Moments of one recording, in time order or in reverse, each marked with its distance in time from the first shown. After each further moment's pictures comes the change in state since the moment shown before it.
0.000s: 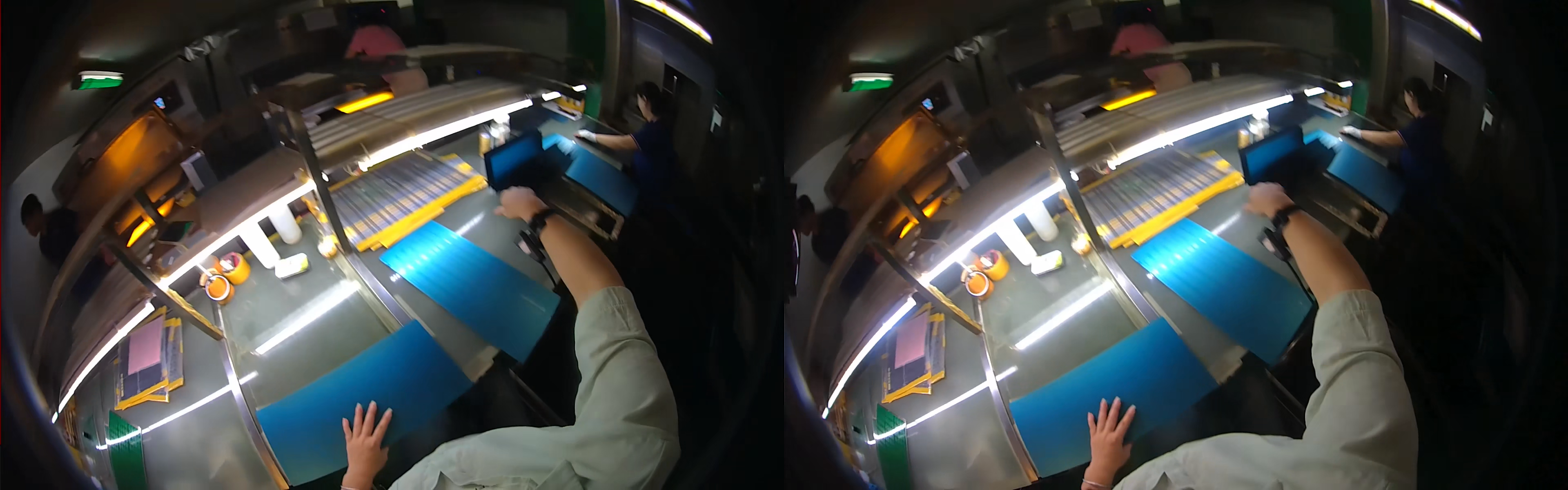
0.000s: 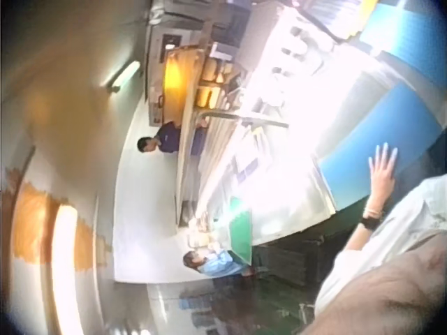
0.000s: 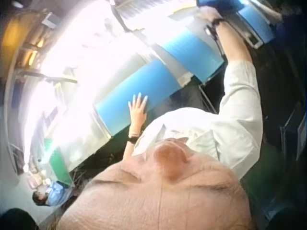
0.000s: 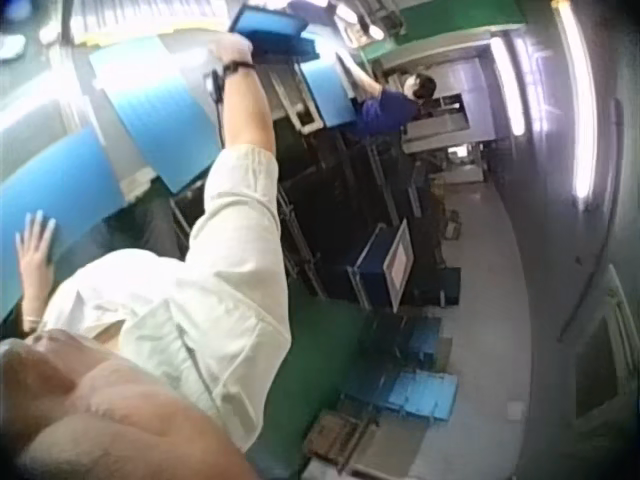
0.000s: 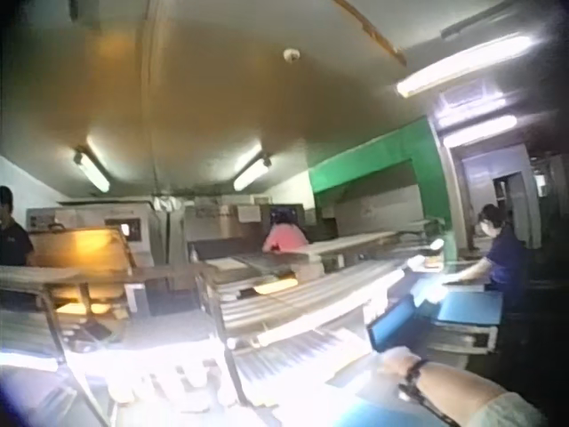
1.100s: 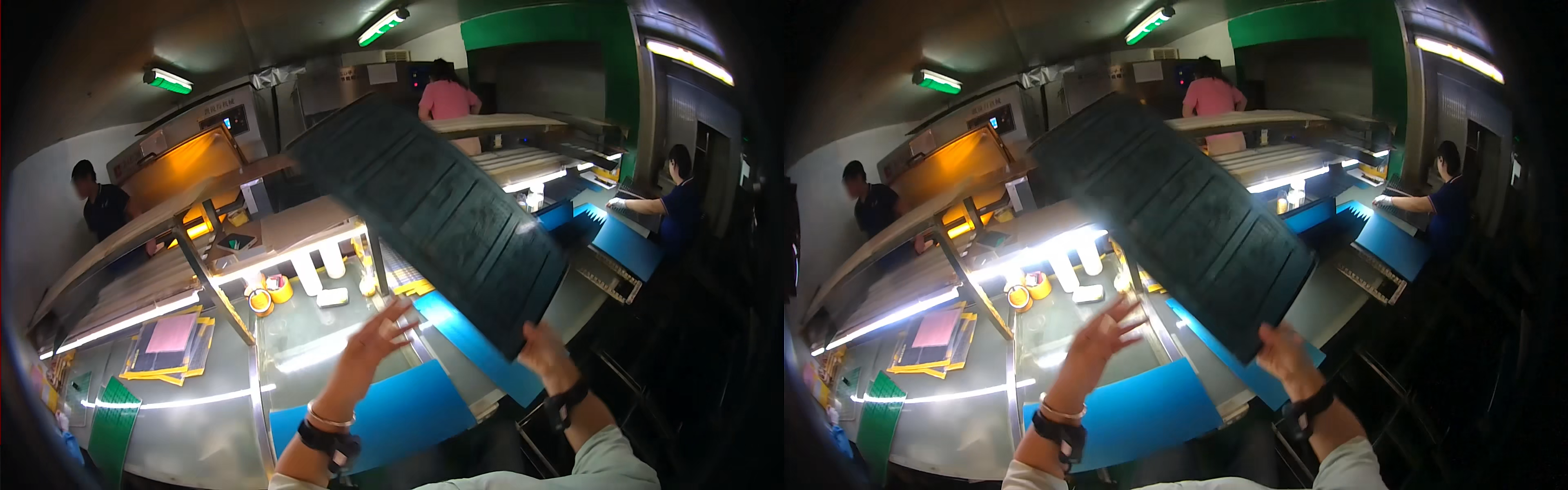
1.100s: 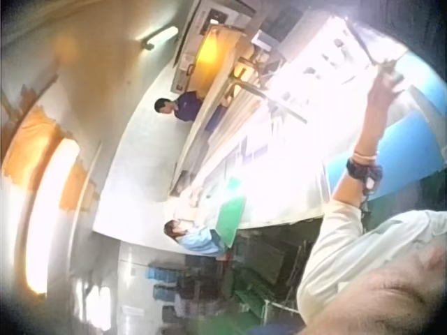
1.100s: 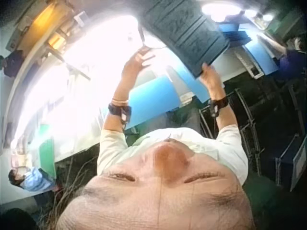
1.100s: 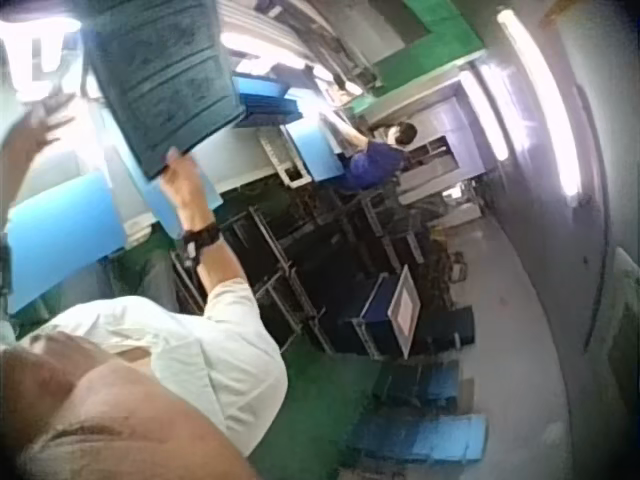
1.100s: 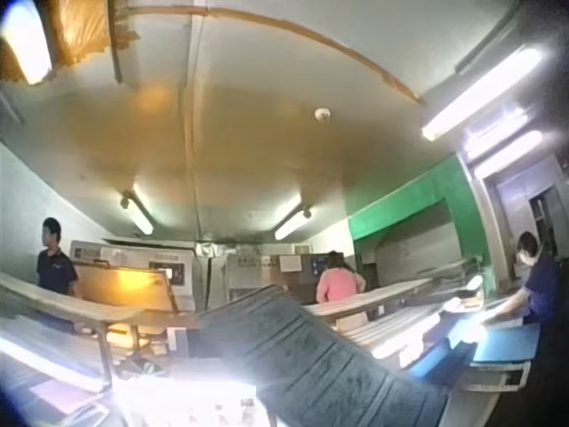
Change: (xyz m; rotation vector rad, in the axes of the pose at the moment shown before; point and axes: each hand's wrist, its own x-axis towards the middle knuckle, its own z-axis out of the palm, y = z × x) left_hand 0.137 0.051 -0.209 -1.619 0.160 0.345; right_hand -0.230 -0.078 -0.011 2.702 -0.175 -0.229
